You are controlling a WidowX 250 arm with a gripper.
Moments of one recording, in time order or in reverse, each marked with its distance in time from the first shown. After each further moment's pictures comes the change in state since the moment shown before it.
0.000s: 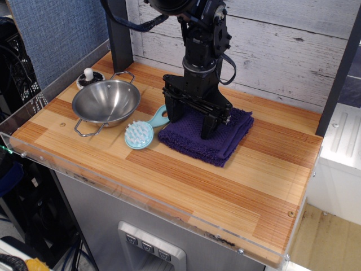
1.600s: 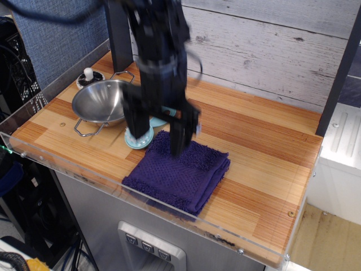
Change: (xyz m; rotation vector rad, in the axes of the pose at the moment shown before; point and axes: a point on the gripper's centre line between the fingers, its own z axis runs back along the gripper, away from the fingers) arm -0.066 0.001 0.070 -0.108 0.004 0.066
